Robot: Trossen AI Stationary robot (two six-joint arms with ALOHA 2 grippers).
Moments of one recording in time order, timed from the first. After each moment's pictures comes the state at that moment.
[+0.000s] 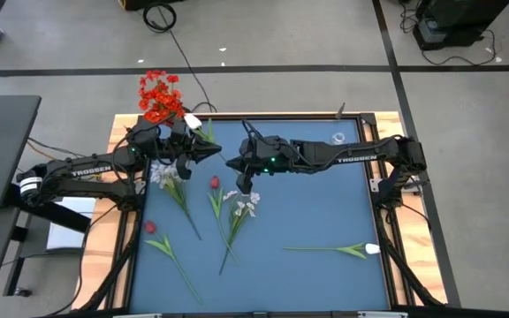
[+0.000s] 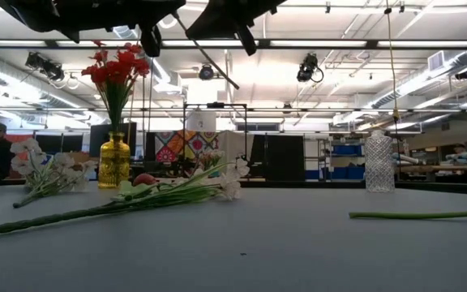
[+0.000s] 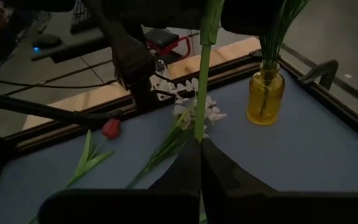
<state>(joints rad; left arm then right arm) 0.39 0.92 0.60 0.50 0.43 -0.43 -0.03 1.77 1.50 -0.16 0.14 0.31</state>
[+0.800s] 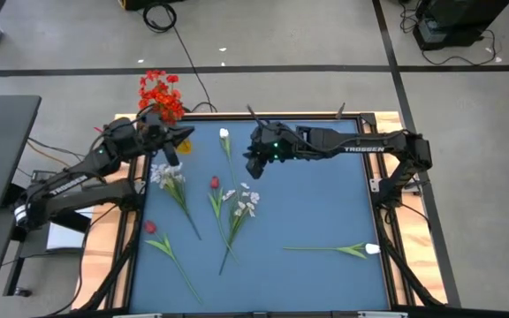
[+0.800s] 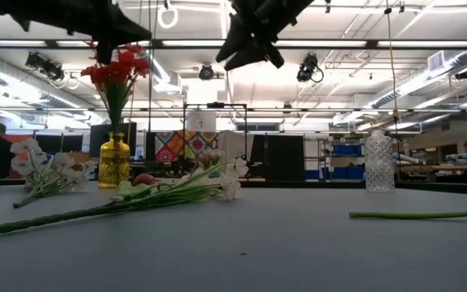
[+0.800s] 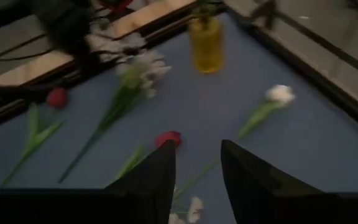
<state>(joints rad) 0.57 0.60 0.60 -0.03 0.15 -0.23 -0.14 1.71 1.50 -0.45 0.17 0.39</state>
